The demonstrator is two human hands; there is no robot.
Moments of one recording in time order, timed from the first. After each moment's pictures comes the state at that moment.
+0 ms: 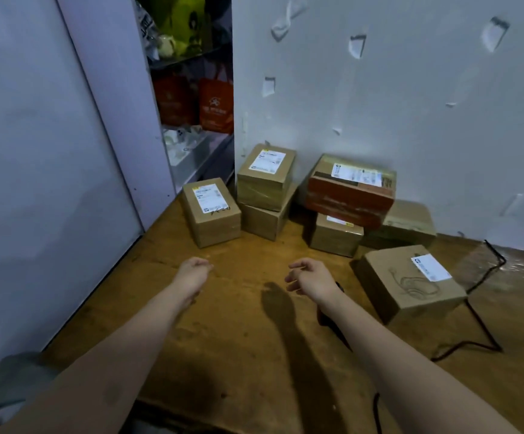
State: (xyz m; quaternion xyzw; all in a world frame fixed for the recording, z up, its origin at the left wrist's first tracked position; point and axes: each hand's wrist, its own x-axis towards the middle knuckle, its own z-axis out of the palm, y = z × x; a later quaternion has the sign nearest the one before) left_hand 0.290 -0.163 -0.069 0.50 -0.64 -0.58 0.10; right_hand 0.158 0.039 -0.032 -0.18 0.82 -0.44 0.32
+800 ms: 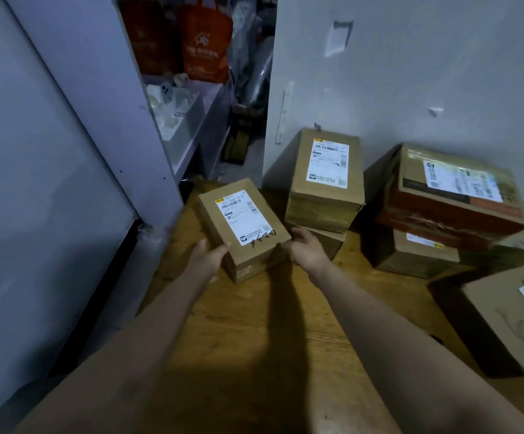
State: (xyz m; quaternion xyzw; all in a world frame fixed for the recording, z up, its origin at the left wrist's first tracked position) left_hand 0.195 -0.366 -0.098 0.52 -0.58 -0.63 0.03; right_hand 0.075 -0.219 -0.080 -0.03 0.80 -0.49 0.35
